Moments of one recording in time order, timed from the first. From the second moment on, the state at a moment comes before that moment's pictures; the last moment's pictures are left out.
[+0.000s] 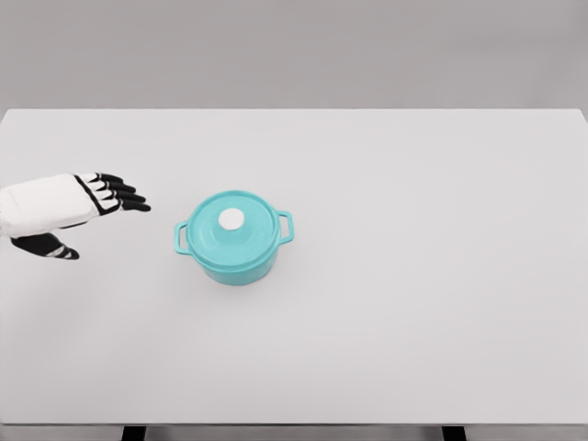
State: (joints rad) left arm -0.27 1.05 -0.29 -1.70 -0.27 -0.61 -0.54; right arm 0.00 0.00 0.54 -0.11 0.16 -0.06 0.36
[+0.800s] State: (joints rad) left arm -0.96 0.92 -0.88 -1.62 -0.28 -0.61 -0.54; right arm 0.03 0.00 0.54 -0.10 0.16 -0.05 0.36
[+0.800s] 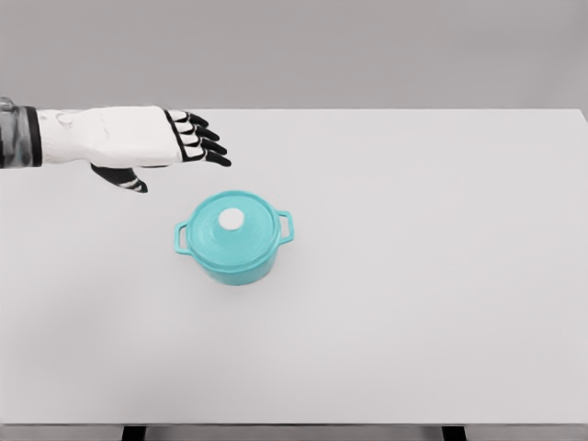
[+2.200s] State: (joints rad) left arm -1.01 0.77 -1.09 -1.57 -0.26 -0.51 -0.61; right arm 0.03 0.00 0.54 -0.10 0.16 -0.05 0.36
